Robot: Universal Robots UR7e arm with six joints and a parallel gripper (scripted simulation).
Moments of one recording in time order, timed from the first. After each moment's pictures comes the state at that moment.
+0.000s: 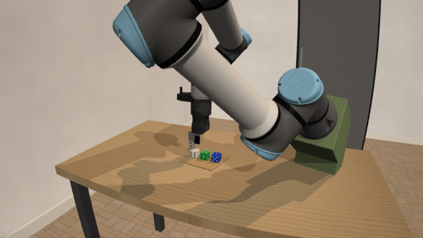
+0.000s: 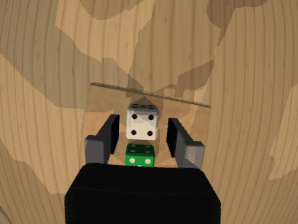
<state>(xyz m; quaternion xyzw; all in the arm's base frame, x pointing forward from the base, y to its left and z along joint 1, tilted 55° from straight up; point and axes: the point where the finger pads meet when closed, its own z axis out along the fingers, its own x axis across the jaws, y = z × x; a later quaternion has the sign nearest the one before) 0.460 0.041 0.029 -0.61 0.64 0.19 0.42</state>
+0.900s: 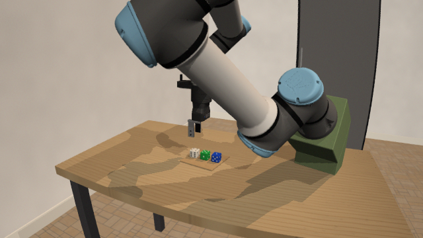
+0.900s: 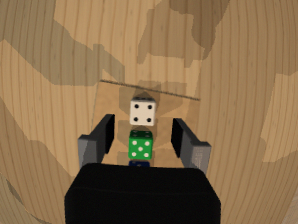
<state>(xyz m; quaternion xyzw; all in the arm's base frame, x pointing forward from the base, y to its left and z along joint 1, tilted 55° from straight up) 0.444 0.005 0.056 -0.61 0.64 0.19 0.42</state>
